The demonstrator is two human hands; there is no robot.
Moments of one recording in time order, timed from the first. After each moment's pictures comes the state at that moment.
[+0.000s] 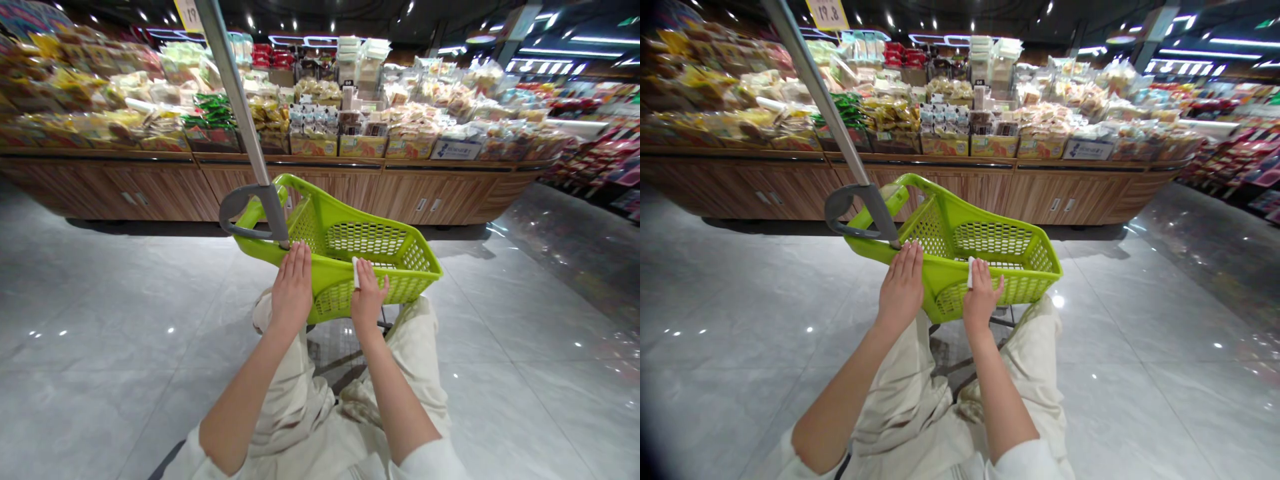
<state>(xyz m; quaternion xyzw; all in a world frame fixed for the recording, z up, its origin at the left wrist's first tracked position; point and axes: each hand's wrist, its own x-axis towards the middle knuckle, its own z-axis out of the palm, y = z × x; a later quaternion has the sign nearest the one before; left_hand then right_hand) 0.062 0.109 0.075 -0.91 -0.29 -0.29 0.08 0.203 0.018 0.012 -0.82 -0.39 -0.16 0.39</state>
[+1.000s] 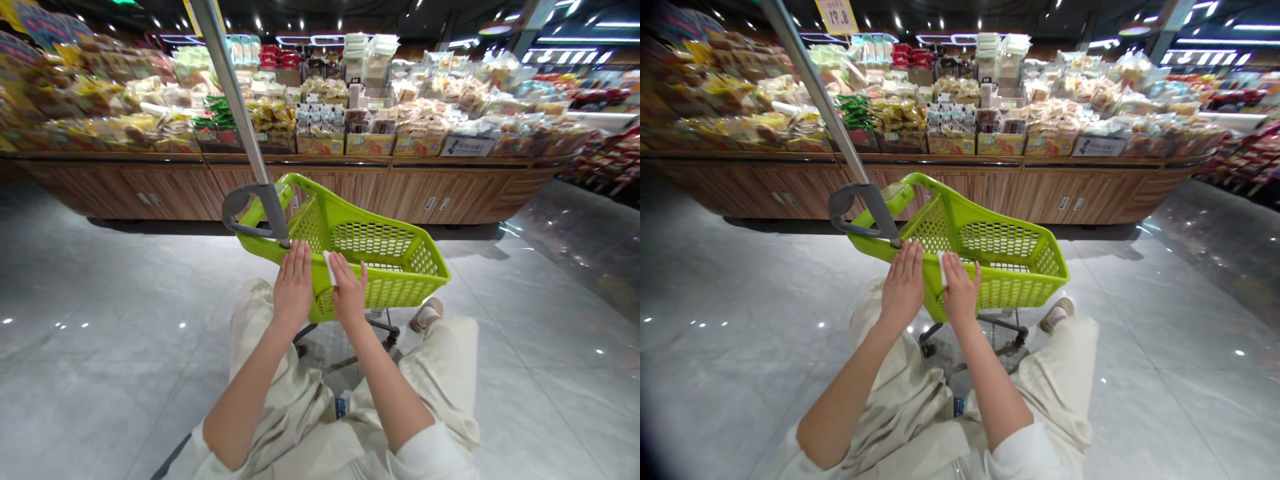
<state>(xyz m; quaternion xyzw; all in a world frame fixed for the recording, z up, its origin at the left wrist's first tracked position) 0.058 0.113 0.072 -0.90 -0.30 -0.30 0.10 0.173 0.039 0.036 -0.76 -0.52 -0.11 0.37</state>
